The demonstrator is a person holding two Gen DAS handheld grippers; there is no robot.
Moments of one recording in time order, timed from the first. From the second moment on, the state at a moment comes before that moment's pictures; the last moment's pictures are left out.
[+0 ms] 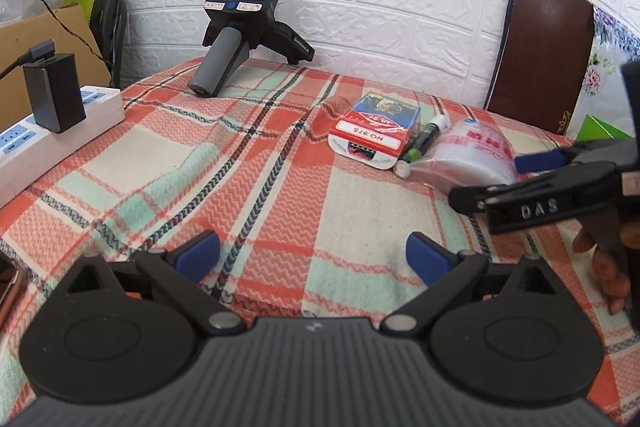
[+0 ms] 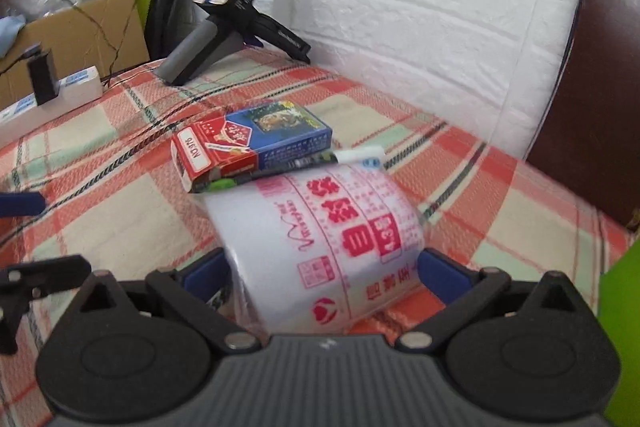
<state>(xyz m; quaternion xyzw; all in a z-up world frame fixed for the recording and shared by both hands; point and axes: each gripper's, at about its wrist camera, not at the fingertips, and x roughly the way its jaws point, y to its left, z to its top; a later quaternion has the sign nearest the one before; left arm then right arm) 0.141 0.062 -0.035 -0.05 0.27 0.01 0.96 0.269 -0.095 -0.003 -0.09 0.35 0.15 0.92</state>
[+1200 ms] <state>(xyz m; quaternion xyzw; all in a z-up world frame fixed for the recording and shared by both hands) 0.142 0.049 -0.037 0.00 0.28 0.02 0.96 0.118 -0.121 0.010 0.04 0.31 0.15 0.94</state>
